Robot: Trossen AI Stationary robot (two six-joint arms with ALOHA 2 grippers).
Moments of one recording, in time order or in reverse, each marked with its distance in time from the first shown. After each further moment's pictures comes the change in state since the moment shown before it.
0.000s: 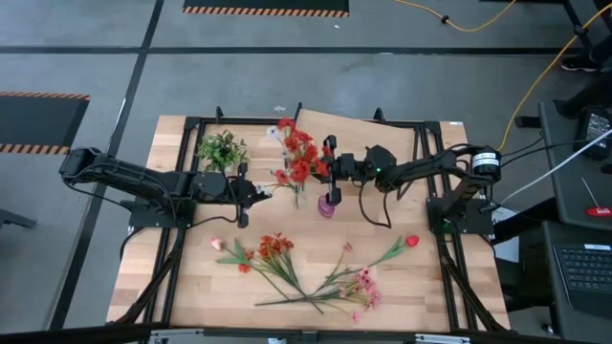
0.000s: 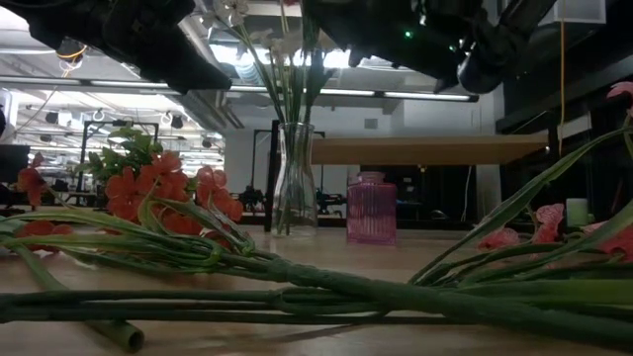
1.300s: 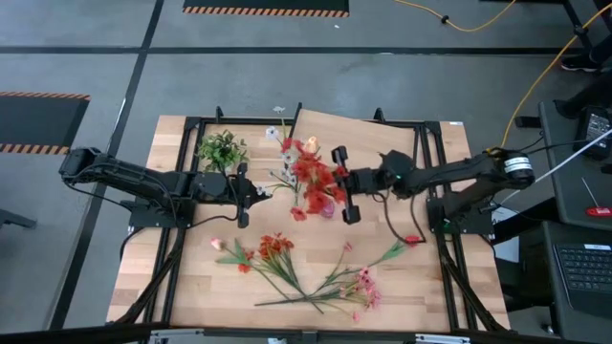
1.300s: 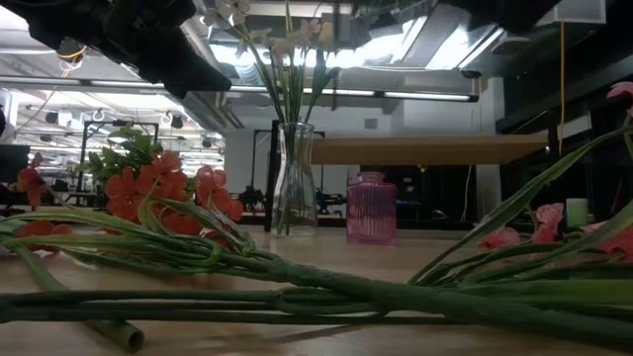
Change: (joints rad) left arm 0.000 0.000 0.000 -0.011 -0.003 -0.078; right arm 0.157 -0.255 0.045 -0.339 -0.008 -0.120
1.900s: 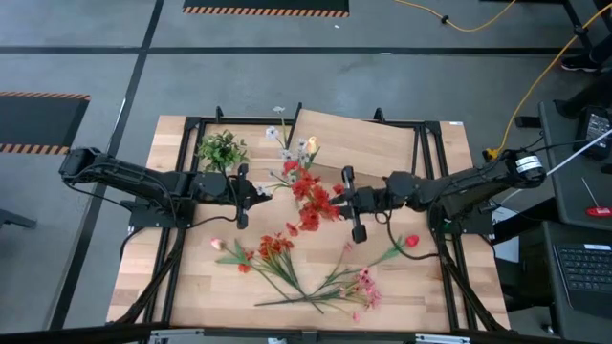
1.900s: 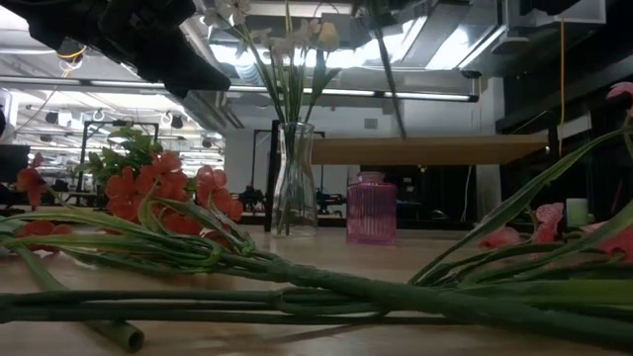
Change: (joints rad) left arm 0.000 0.000 0.000 -0.001 0.030 0.000; right arm 0.183 -0.113 -0.075 -0.244 0.261 0.045
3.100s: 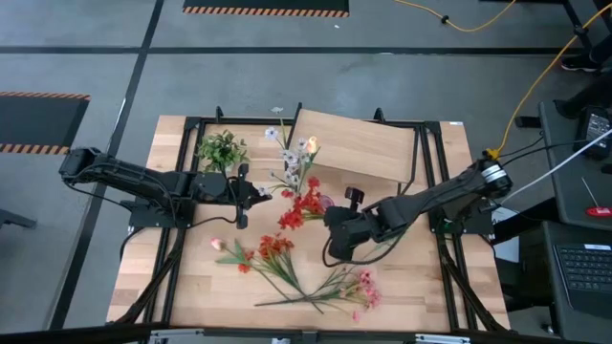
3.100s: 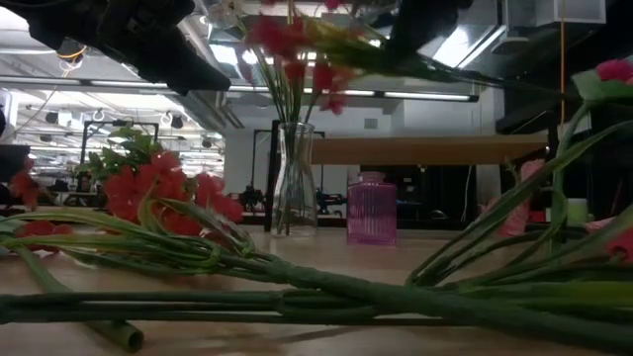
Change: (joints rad) left arm 0.000 0.000 0.000 0.001 0.000 0.071; right arm 0.195 0.352 0.680 -1.521 0.503 0.632
